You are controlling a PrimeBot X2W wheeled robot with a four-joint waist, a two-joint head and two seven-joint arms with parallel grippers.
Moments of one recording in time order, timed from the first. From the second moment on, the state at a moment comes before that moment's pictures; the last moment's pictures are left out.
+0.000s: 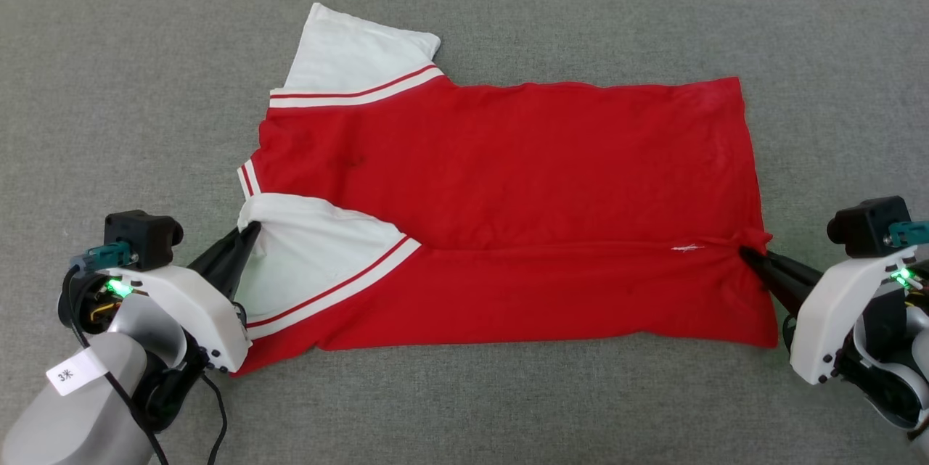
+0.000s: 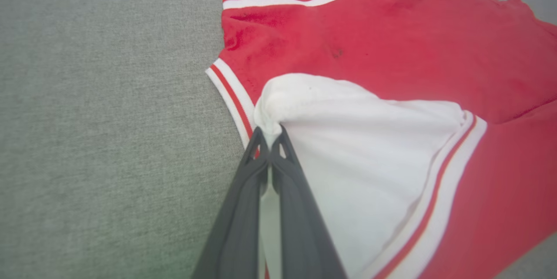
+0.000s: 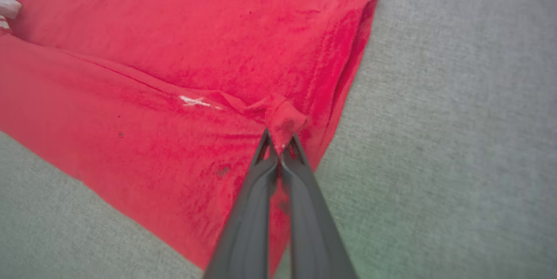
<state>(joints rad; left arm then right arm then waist) -0.42 0.60 -0.49 0.37 -0.78 -0.11 -0.04 -0.36 -0.60 0.44 0.24 0.75 0.13 0.25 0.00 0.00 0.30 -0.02</state>
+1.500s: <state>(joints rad) -0.61 0.75 -0.79 0.34 -0.94 -0.13 0.51 -0.33 -0.56 0.43 0.34 0.72 0.13 0.17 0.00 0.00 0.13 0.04</state>
